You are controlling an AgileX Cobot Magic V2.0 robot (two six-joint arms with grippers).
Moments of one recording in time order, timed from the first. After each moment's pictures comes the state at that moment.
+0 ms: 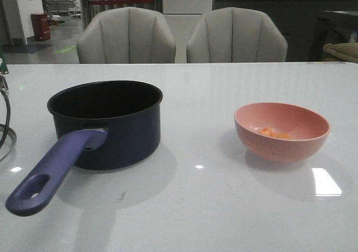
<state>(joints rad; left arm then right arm) 0.11 1.77 -1.16 -0.04 0.77 -0.09 0.10 -0.01 0.03 -0.02 0.10 0.02</state>
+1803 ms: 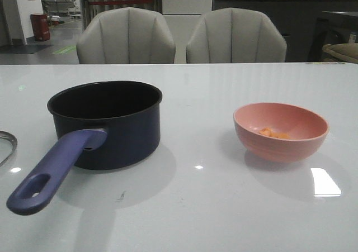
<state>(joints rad) -0.20 0.77 -0.65 -0.08 0.35 -0.01 0.10 -0.01 0.03 -0.02 0.11 0.02</state>
